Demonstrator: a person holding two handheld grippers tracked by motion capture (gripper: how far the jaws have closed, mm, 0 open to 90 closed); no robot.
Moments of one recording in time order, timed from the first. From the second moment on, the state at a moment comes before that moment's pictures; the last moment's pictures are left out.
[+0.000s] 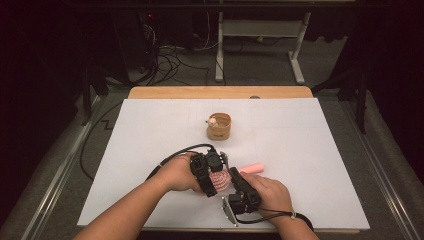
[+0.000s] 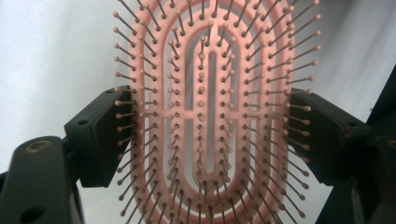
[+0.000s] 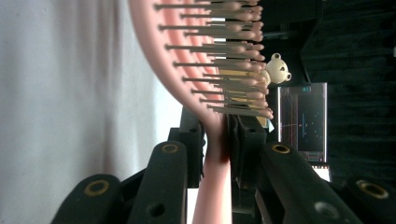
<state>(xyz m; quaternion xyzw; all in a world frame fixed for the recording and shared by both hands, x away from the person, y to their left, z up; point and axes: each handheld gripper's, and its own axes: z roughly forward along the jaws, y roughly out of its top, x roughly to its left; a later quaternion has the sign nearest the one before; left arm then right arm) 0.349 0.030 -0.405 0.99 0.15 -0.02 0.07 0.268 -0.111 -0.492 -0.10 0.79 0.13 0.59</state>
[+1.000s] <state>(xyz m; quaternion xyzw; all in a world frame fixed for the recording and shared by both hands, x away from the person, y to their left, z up) 0.351 0.044 -0.395 0.98 0.16 -0.02 0.10 0.265 -0.113 -0.482 -0.08 0.79 0.14 0.59</state>
